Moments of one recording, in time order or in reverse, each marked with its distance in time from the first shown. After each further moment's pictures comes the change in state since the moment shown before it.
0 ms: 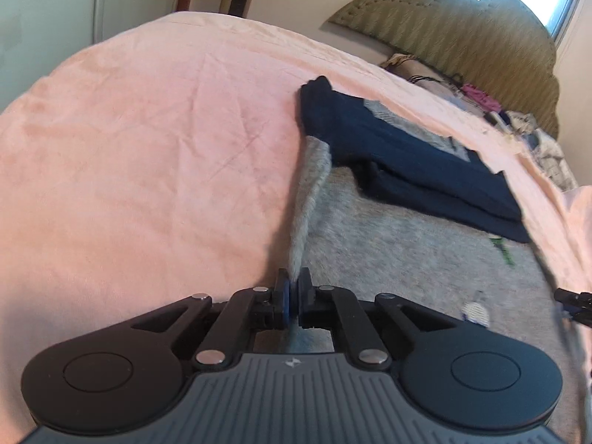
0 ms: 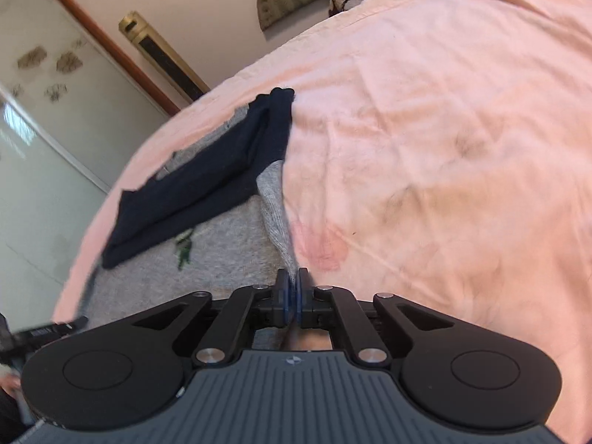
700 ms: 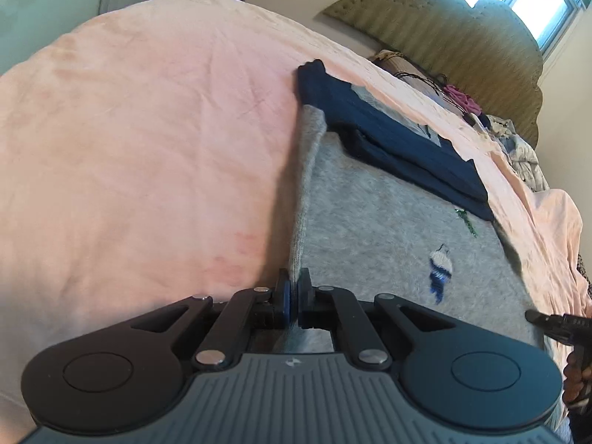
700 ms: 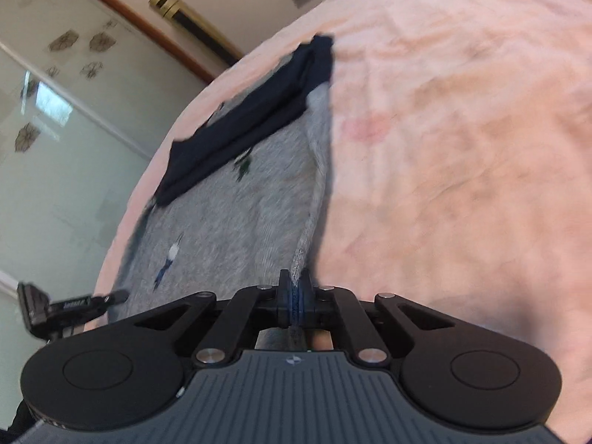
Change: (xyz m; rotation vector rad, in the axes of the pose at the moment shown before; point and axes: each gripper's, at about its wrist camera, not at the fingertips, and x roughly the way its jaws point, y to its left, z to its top) left arm -0.041 0.021 -0.037 -0.056 0.043 -0.072; right arm -0.049 0.004 -0.054 -0.003 0.064 0.063
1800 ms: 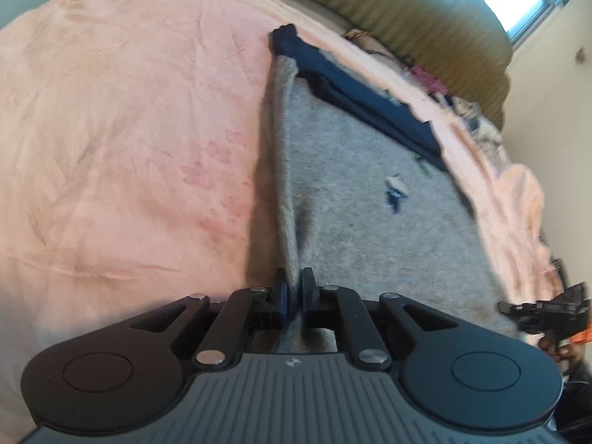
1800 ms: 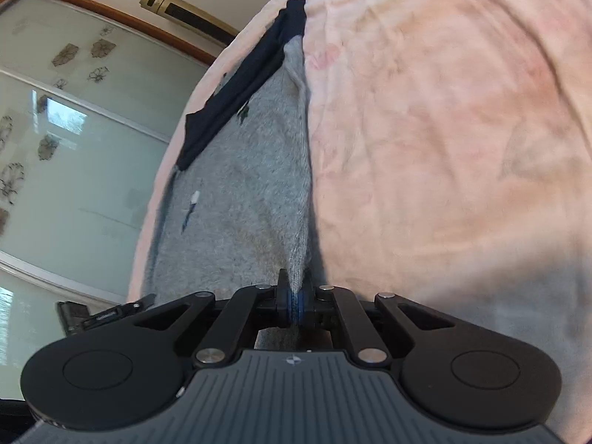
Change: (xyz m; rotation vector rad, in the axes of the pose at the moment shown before) left arm -0.040 0.008 -0.060 -0.030 0.065 -0.164; right arm -0.038 -0.026 -0.056 0.178 0.143 0.150
